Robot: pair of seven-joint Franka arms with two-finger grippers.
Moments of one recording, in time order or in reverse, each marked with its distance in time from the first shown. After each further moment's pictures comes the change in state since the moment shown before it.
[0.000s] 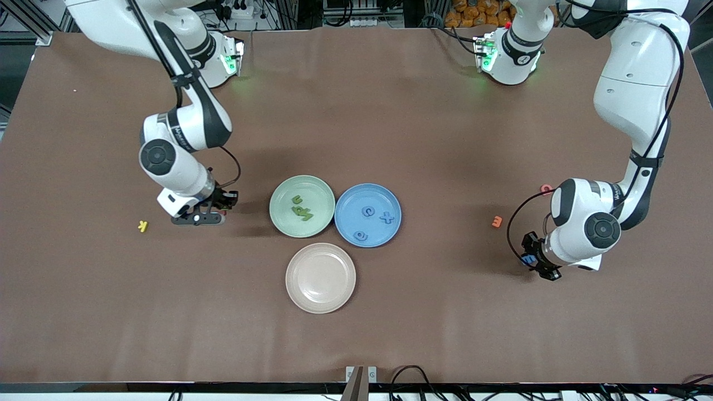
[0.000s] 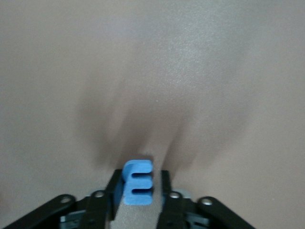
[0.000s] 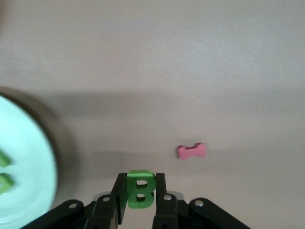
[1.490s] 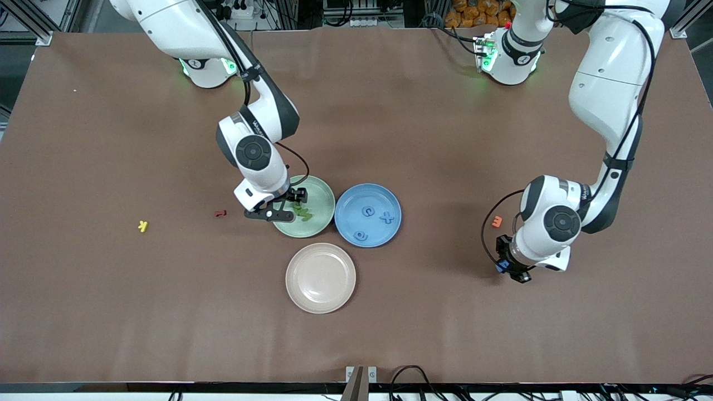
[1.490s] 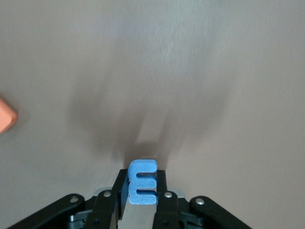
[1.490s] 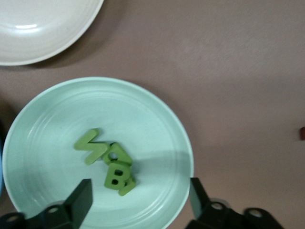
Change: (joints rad) left arm -0.122 -0.001 -0.009 0.021 0.042 0.043 -0.083; right arm 0.270 0.160 -0.014 0.229 0.000 -0.079 0.335
